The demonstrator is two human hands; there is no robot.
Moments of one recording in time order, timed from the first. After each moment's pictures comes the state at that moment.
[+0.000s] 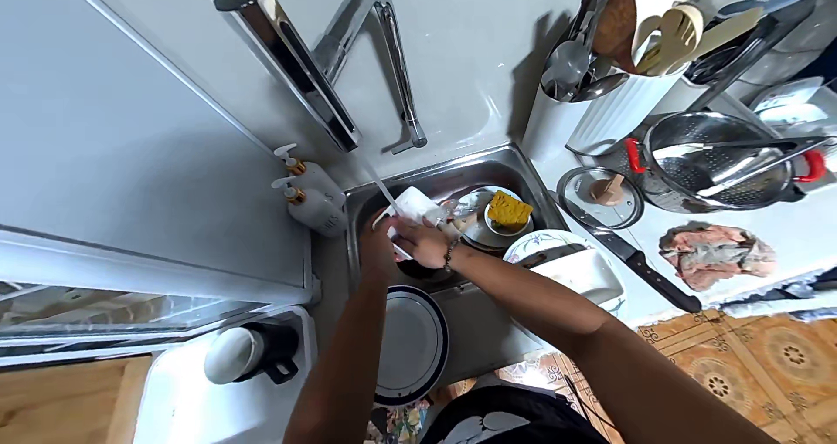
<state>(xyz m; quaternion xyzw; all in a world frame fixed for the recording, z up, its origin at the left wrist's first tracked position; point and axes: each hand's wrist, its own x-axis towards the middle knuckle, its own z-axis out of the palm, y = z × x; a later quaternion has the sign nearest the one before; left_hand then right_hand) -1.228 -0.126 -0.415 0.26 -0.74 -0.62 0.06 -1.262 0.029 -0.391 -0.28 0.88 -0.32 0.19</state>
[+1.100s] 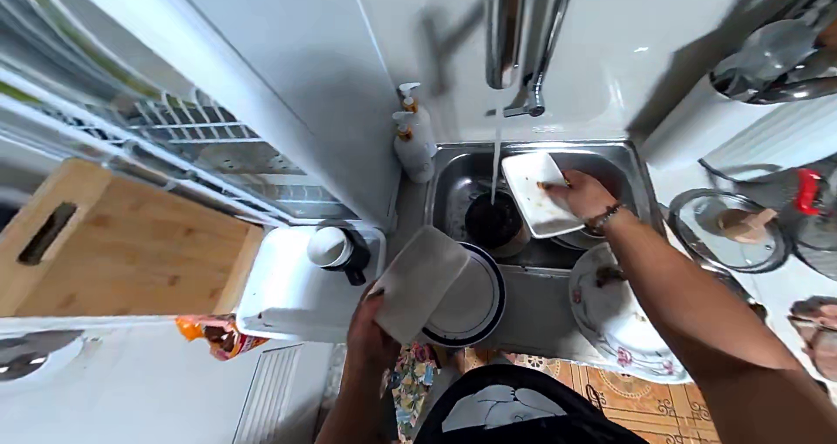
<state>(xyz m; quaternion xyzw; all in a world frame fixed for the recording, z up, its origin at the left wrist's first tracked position) -0.894 -0.206 -0.399 0.30 -0.58 -0.73 0.22 -1.277 0.159 -0.283 -0.12 0.90 -0.37 0.21</state>
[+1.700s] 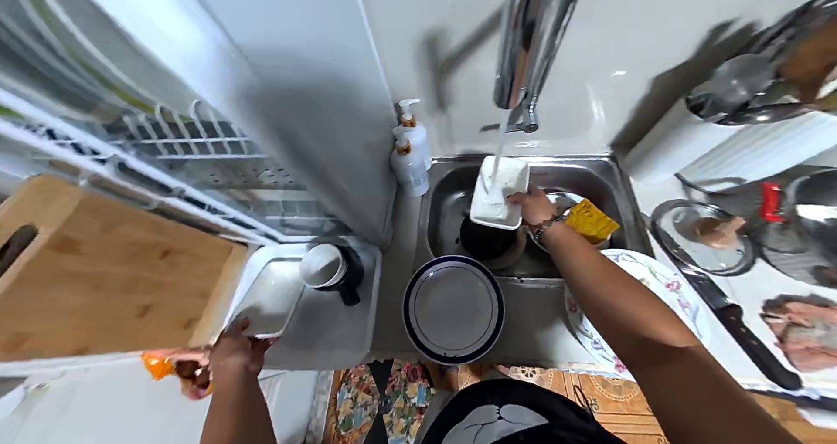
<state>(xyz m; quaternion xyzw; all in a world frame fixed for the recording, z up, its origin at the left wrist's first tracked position) -0.772 -0.538 -0.518 0.55 -0.54 -0.57 0.30 -1.261 0.087 -0.319 0.04 0.76 -0.61 0.20</state>
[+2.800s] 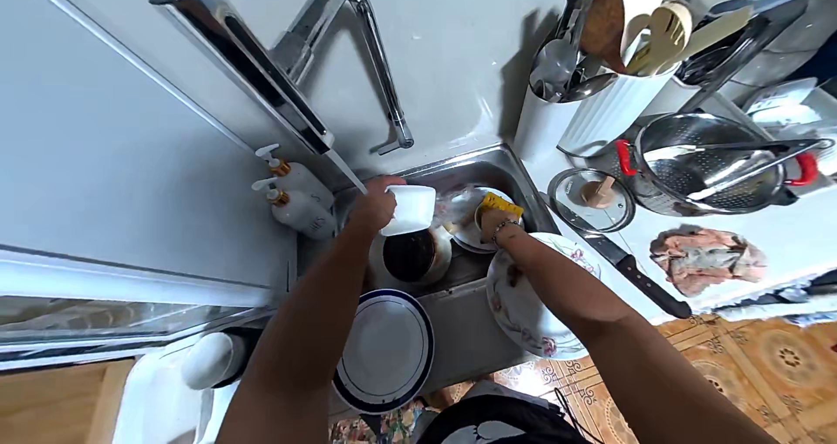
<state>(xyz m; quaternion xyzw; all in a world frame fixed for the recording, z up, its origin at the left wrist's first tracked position) -1.272 -0.039 -0.247 0.06 -0.94 -0.32 -0.09 -1.289 0.194 -0.328 -0.04 0.94 -0.01 0.34</state>
